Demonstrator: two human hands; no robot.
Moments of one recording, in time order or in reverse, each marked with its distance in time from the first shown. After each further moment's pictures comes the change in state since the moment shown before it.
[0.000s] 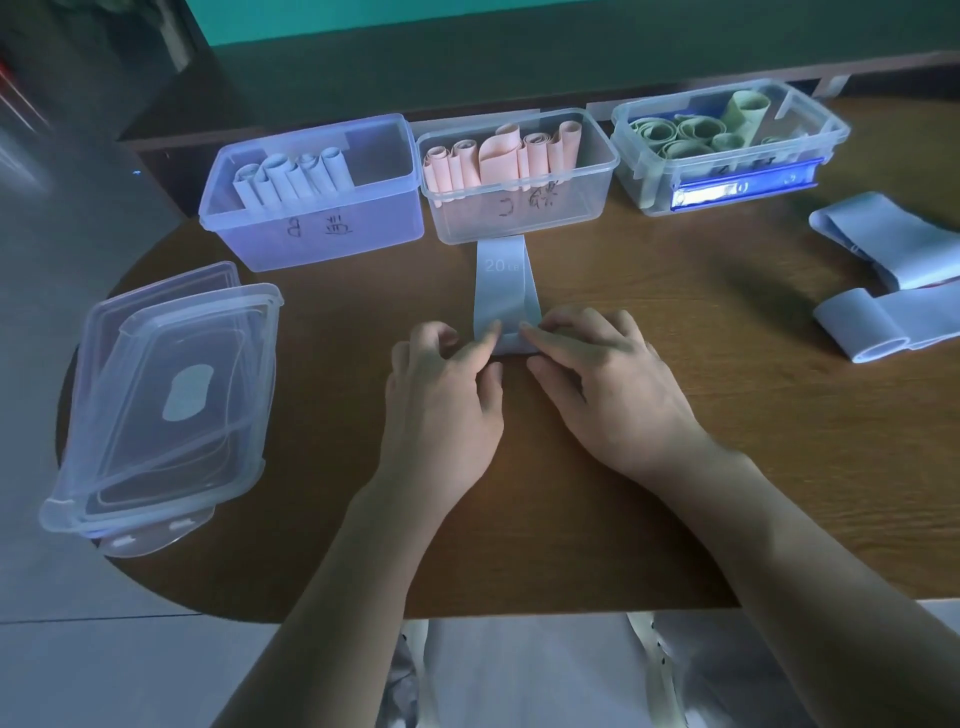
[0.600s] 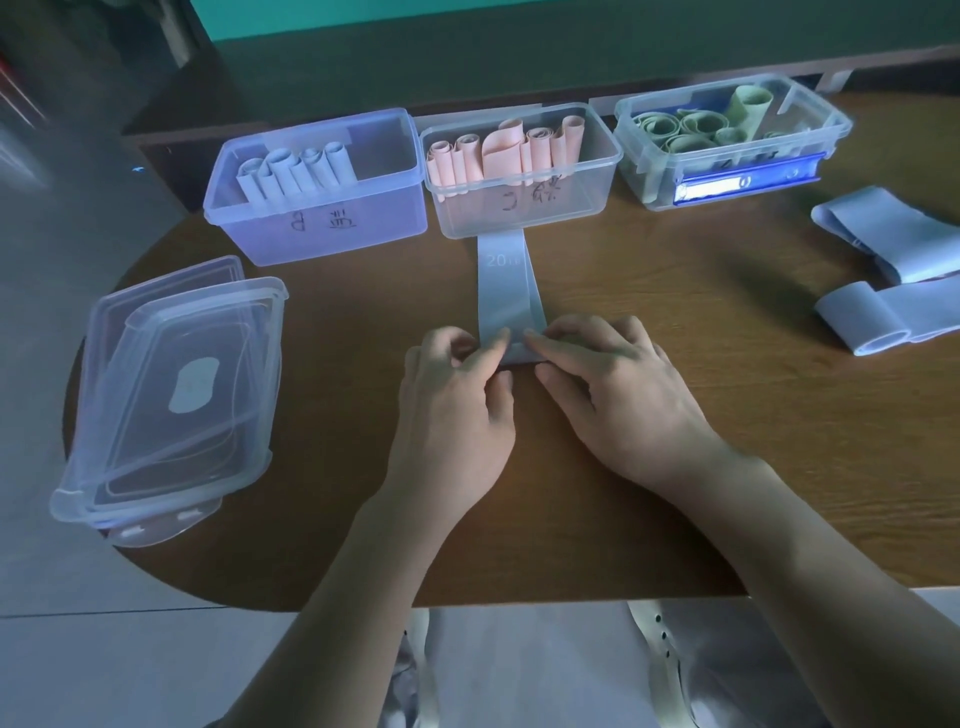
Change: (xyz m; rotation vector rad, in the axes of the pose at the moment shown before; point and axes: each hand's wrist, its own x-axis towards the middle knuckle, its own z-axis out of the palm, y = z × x) left_hand -0.014 0.006 -0.004 -0.090 0.024 0.031; right_hand -0.011 -0.005 -0.010 -0.010 -0.075 0.010
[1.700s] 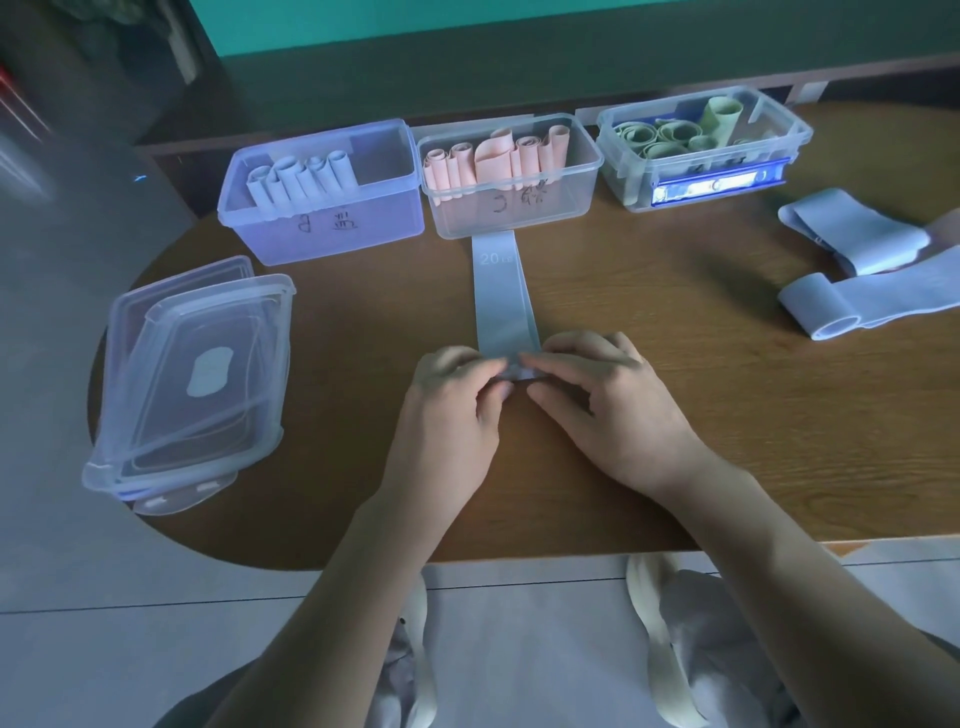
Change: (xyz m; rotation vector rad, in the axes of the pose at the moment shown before) left_hand -0.021 0.005 -0.008 -0.038 0.080 0.106; right_hand -0.026 0.002 -0.001 0.182 0.037 -0.027
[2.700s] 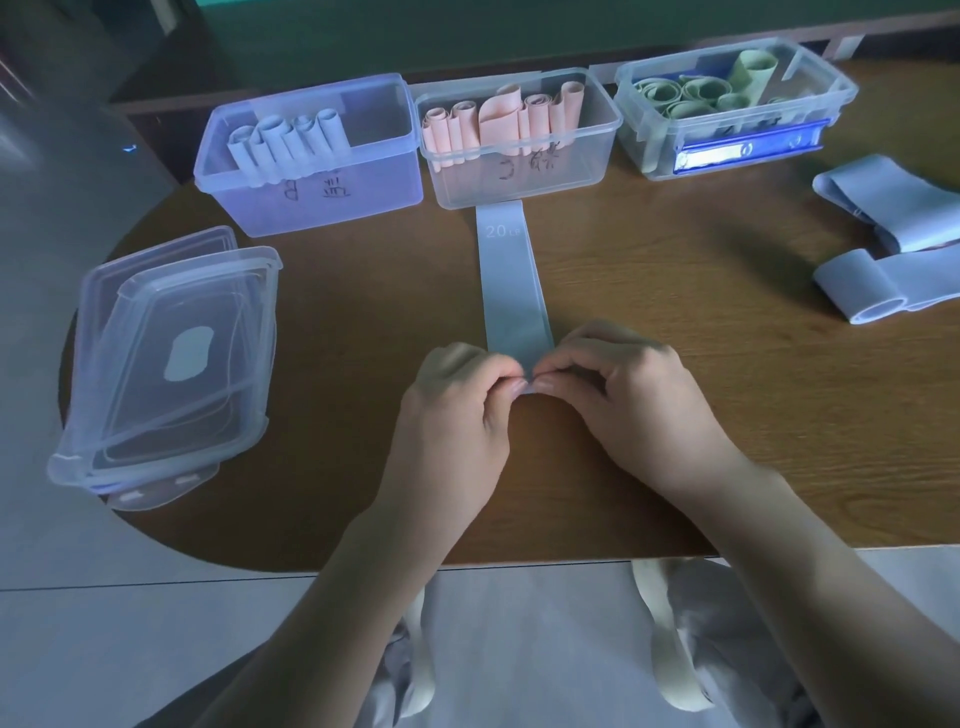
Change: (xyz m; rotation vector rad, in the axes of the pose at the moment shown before) left_hand -0.009 0.004 -0.006 -0.062 -0.006 0.046; right_hand 0.001 -0.002 0.001 0.151 0.037 -0.005
